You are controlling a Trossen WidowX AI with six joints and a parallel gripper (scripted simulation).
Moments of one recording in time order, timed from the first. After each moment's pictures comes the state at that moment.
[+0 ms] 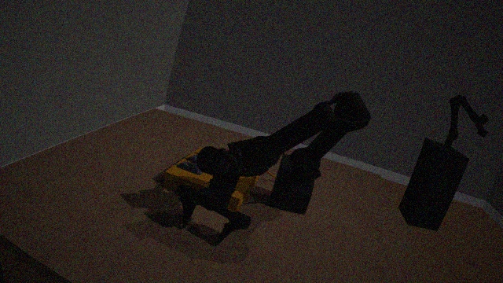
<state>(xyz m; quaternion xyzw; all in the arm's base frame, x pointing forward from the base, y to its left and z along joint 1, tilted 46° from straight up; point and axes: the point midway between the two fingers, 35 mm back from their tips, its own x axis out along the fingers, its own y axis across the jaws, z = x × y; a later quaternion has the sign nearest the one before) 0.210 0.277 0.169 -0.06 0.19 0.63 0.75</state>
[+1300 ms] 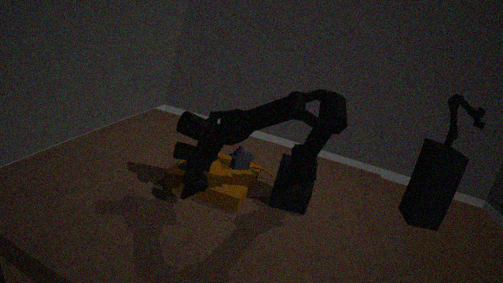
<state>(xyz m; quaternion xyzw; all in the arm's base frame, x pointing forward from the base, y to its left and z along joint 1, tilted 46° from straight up) 0.303 0.159 0.090 0.22 0.50 0.32 0.78</state>
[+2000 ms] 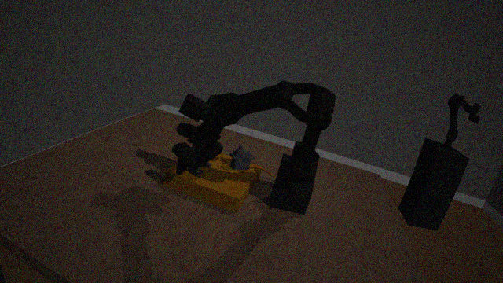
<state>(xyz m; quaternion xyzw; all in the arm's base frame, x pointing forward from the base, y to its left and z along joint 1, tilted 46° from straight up) 0.319 0.095 0.063 0.40 0.59 0.13 0.69</state>
